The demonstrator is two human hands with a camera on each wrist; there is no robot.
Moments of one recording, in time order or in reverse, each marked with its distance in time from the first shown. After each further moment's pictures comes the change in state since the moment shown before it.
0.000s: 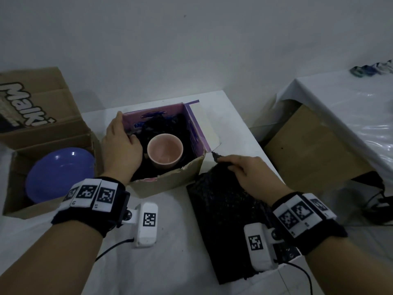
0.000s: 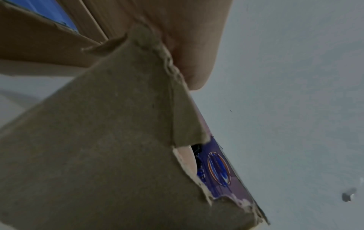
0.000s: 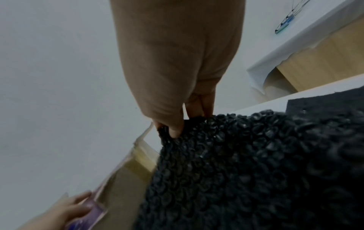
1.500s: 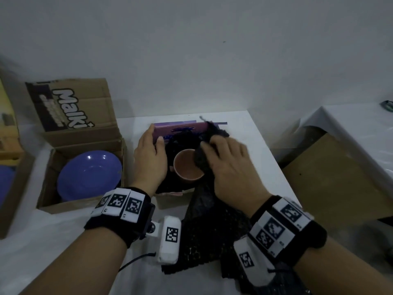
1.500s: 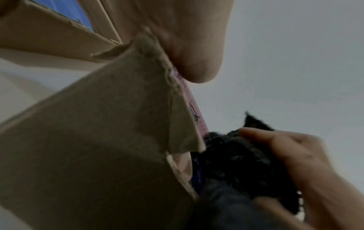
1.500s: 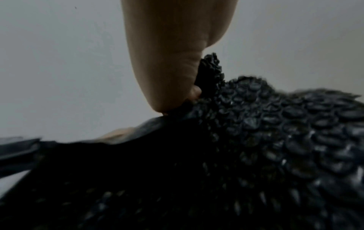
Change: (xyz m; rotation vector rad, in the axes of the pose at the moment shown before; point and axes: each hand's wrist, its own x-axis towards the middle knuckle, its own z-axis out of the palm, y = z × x) left_hand 0.002 -0.006 0.003 -0.293 0.033 -0.077; right_hand 0.055 -0.089 0.017 -0.550 0.230 -0.437
